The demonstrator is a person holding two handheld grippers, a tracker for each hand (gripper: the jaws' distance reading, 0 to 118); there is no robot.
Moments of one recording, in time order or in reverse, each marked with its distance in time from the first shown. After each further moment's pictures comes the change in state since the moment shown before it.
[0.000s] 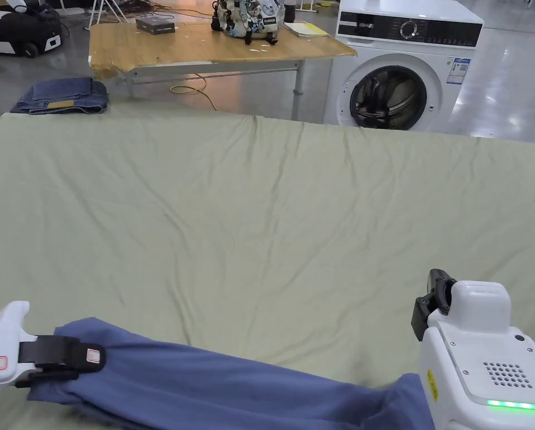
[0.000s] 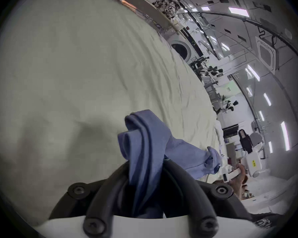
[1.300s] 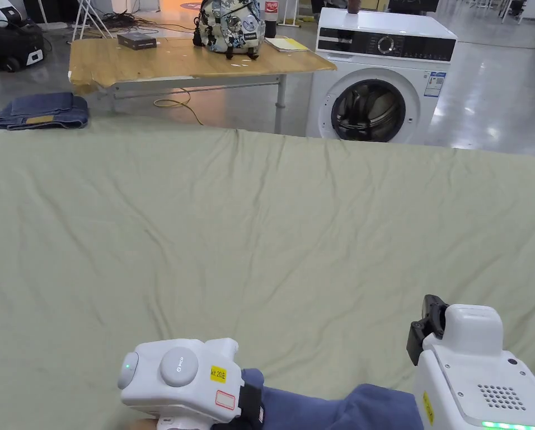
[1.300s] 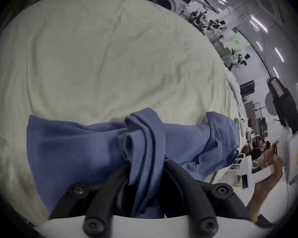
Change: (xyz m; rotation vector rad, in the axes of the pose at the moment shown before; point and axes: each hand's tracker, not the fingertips) left arm 0.178 -0.073 -0.206 -0.303 0.155 -0.246; right arm 0.023 -0.009 0.006 -0.054 -0.035 -0.018
